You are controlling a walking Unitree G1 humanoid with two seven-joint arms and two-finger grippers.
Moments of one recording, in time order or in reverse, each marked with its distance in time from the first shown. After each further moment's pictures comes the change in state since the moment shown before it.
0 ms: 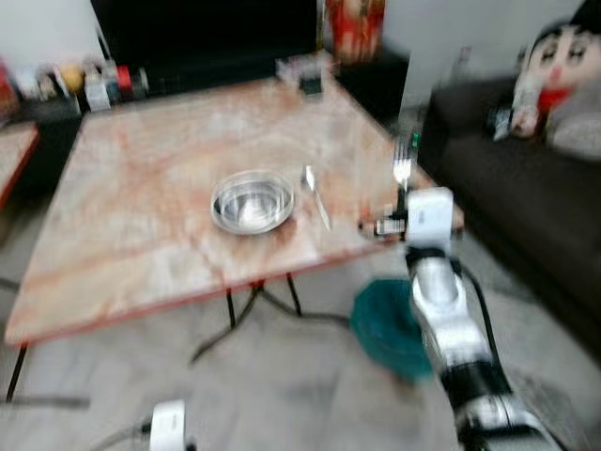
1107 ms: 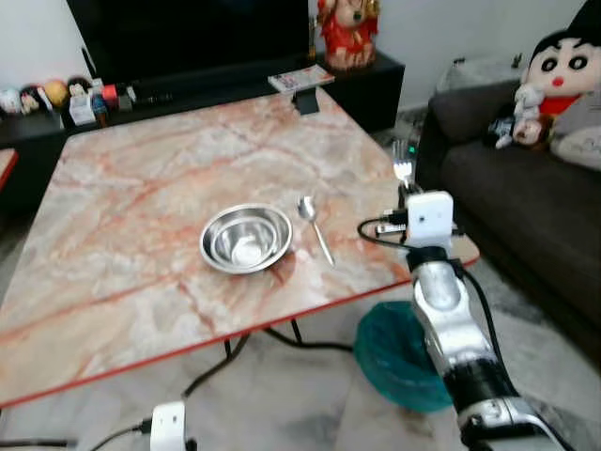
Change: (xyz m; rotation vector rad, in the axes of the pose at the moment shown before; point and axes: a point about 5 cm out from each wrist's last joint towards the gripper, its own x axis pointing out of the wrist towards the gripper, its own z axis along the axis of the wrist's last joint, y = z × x) left arm 0.000 -0.020 -0.001 -0.013 -0.001 -0.047; right arm -0.004 -0.018 -0.008 -0.045 0.018 -0.033
